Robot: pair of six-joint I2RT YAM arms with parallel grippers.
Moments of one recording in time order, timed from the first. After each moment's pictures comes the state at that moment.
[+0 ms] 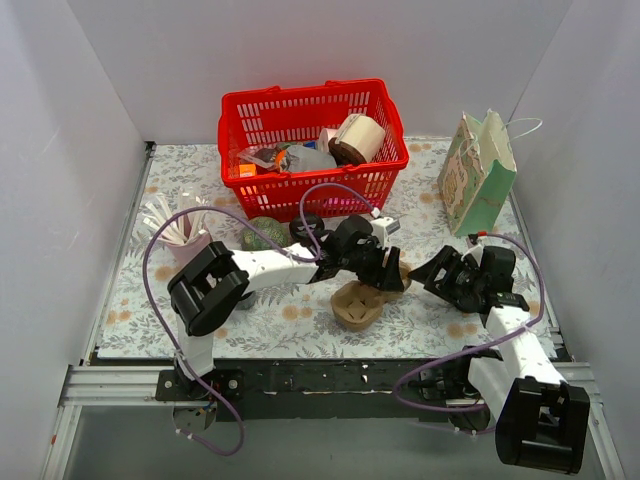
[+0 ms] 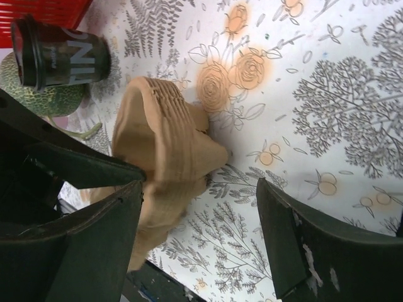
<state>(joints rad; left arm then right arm) -0.97 1.89 1.22 0.10 0.40 -0.54 -0.10 0.90 0.34 -0.19 -0.66 0.58</state>
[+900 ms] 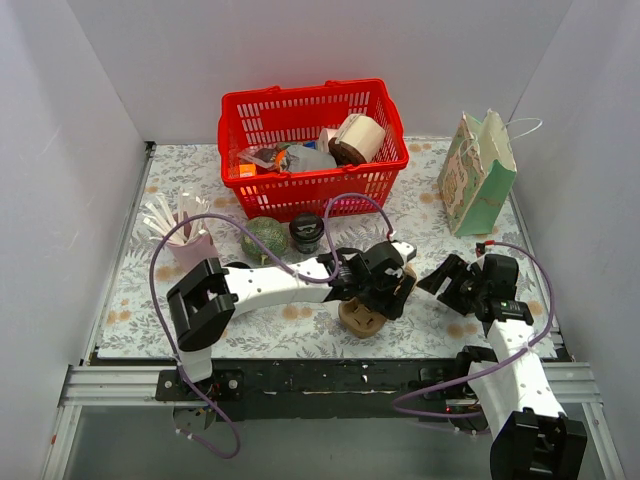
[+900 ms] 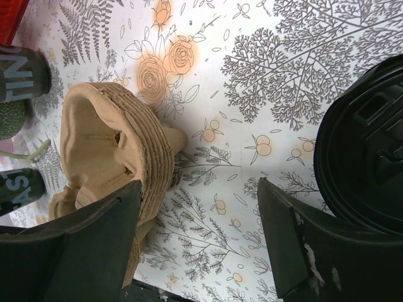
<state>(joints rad) -1.17 1.80 1.35 -0.38 0.05 -0.50 -0.10 0.73 0.35 -0.44 -0.44 0.53</state>
